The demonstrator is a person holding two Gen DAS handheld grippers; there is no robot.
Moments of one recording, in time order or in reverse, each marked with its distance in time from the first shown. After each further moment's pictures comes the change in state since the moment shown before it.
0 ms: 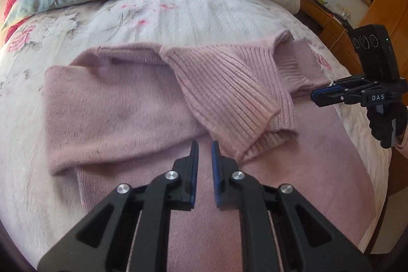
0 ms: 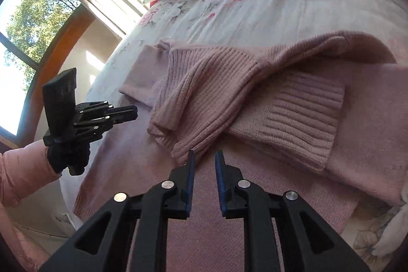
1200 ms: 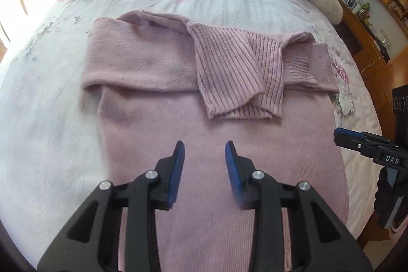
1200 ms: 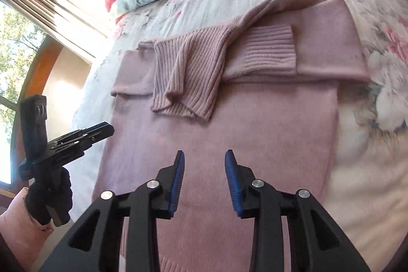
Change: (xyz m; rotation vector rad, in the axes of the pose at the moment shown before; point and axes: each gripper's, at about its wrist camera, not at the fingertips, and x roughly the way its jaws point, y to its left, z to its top) left arm -0.069 -0.038 -0.031 -0.273 0.102 0.161; right arm -0.061 0.039 -0.093 0.257 -0.053 -0.135
